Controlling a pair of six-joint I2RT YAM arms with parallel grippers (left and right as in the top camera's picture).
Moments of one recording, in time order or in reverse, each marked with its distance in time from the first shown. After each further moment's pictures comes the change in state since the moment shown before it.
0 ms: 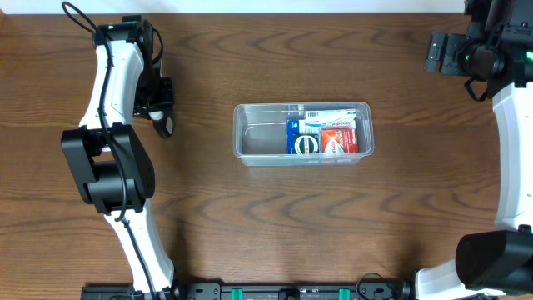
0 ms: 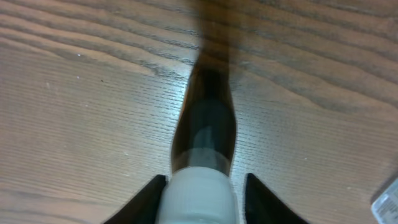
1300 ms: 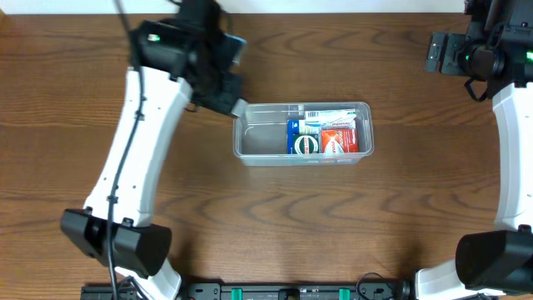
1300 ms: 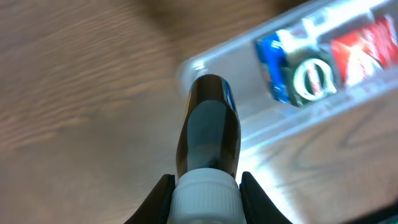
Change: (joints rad) left arm -0.402 -0.389 0.046 -0.074 0.159 0.208; right arm 0.000 0.000 0.000 0.000 0.000 0.000
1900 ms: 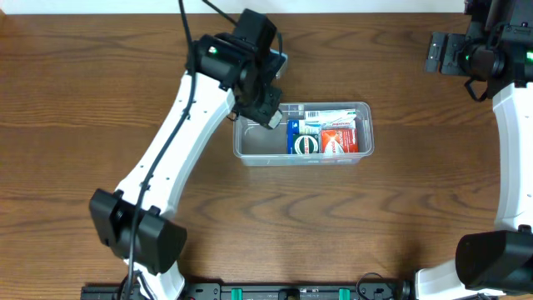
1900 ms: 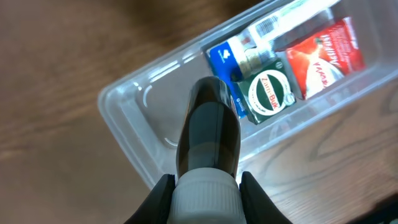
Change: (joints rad) left arm -0.145 0.059 -0.104 0.140 0.016 -0.151; right arm 0.000 0.000 0.000 0.000 0.000 0.000
